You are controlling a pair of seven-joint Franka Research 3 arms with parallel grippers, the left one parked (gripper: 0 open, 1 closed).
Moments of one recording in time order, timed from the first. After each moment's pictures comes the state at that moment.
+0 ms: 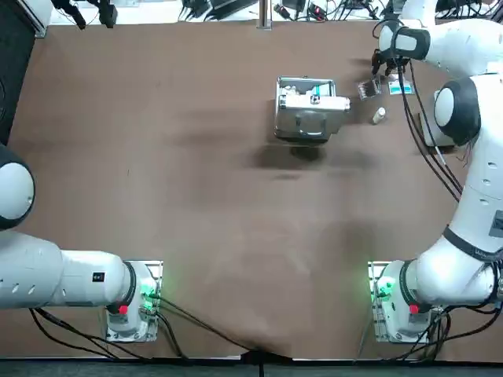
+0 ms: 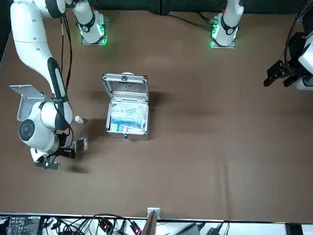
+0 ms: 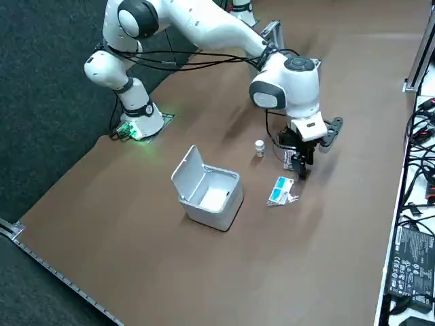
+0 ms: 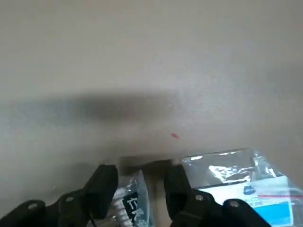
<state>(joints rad) 0.03 0.78 -0.09 -1.53 0.04 2.41 0.05</state>
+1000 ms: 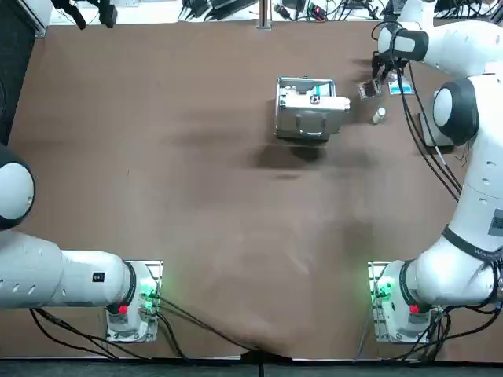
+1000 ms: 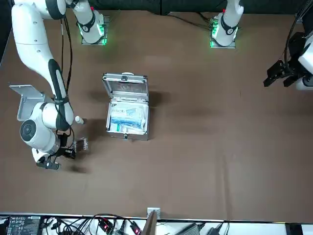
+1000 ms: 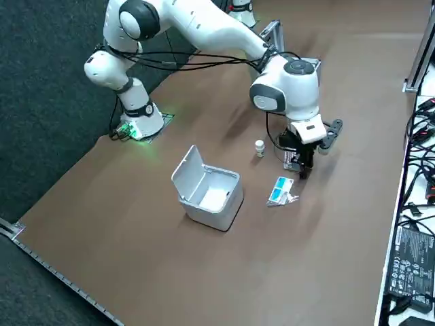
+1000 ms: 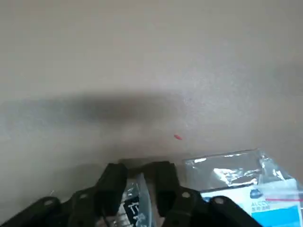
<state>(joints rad) 0.03 0.79 -0.09 -1.53 0.06 2.43 0.05</state>
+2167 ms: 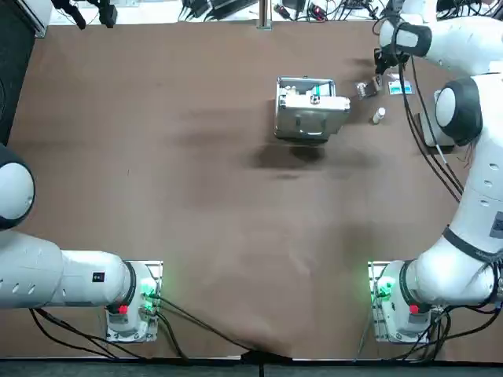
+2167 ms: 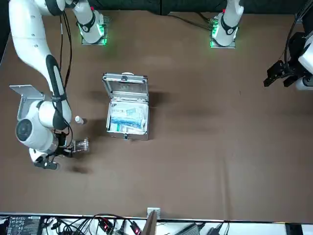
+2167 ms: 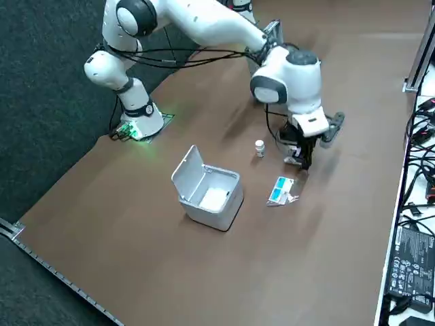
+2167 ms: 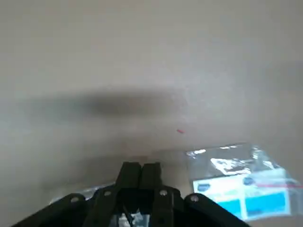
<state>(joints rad) 0.03 0.75 -0.09 -1.52 0.06 2.36 0.05</state>
